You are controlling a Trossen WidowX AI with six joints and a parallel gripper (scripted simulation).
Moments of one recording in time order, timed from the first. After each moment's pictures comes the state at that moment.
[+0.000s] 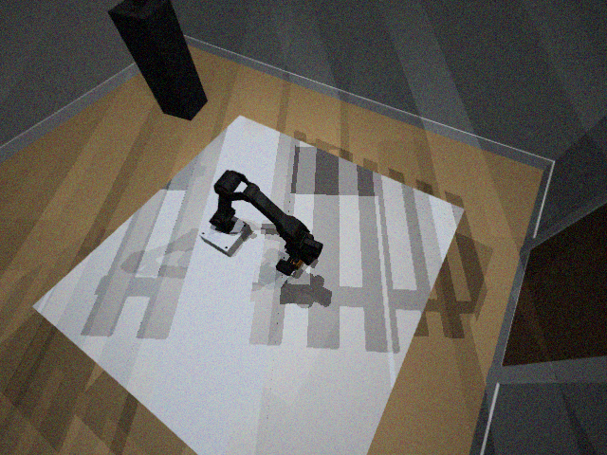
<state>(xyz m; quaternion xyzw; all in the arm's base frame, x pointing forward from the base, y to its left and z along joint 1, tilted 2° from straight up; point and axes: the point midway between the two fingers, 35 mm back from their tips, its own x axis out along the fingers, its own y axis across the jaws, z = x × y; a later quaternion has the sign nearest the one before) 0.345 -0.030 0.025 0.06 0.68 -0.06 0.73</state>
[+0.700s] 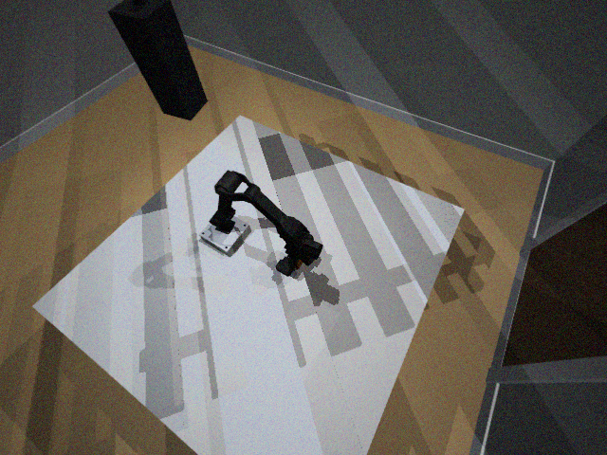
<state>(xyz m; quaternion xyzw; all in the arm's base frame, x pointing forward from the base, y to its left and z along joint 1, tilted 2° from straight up) 0.344 -0.030 0.020 0.06 0.68 -0.06 0.73</state>
